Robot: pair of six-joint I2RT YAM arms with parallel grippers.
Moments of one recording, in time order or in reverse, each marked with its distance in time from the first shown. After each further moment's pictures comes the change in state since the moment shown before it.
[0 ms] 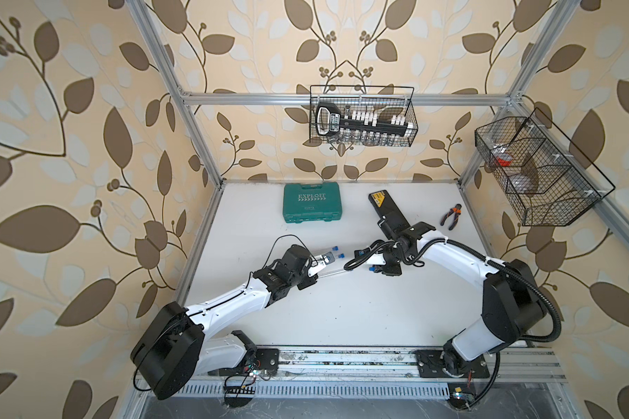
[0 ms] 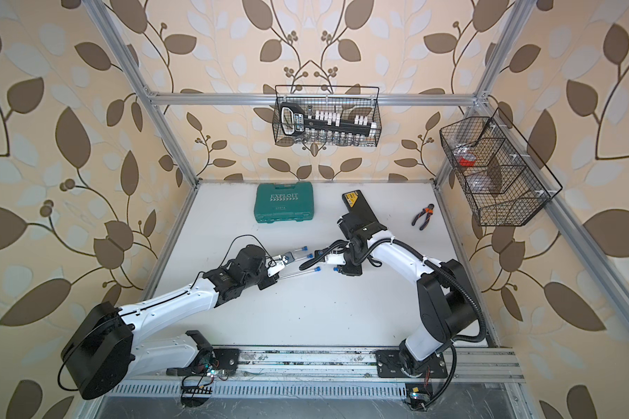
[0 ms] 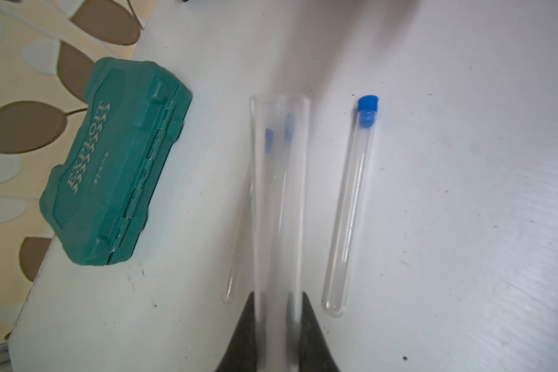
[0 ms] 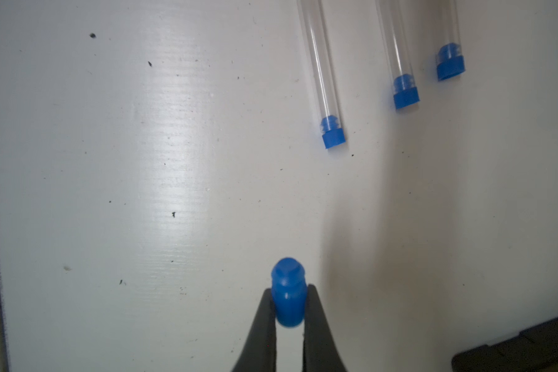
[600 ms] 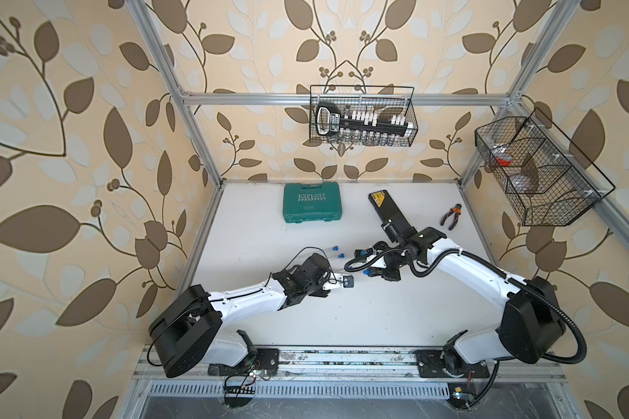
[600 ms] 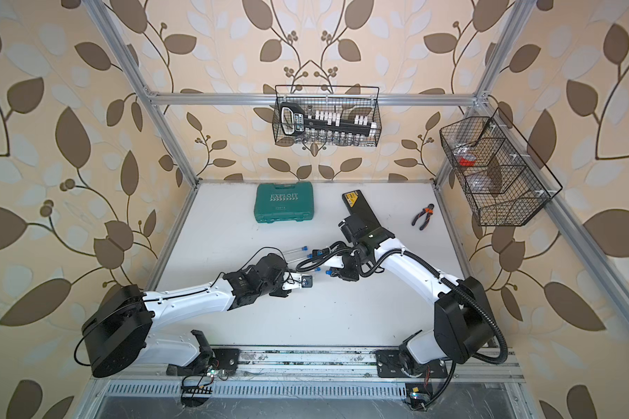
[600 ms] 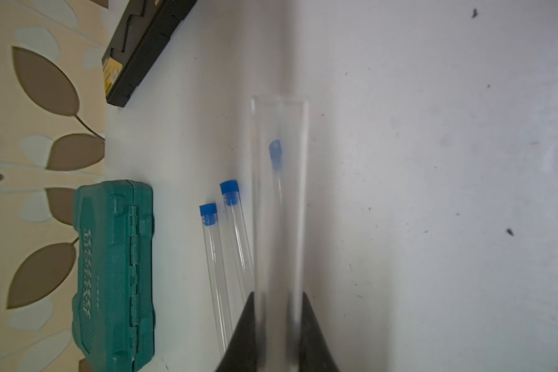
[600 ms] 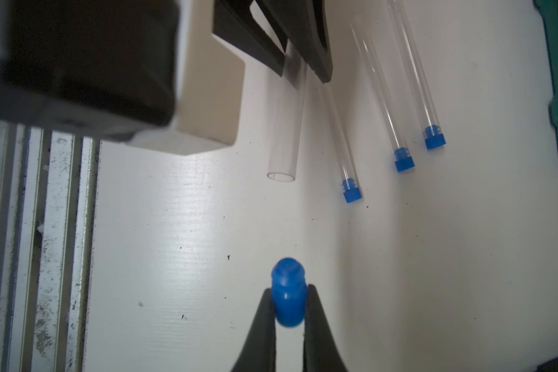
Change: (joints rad) left arm -0.154 0.118 0.035 0.088 -0.047 0.275; right arm 0.043 -0.119 -0.043 0.015 -0.148 0.099
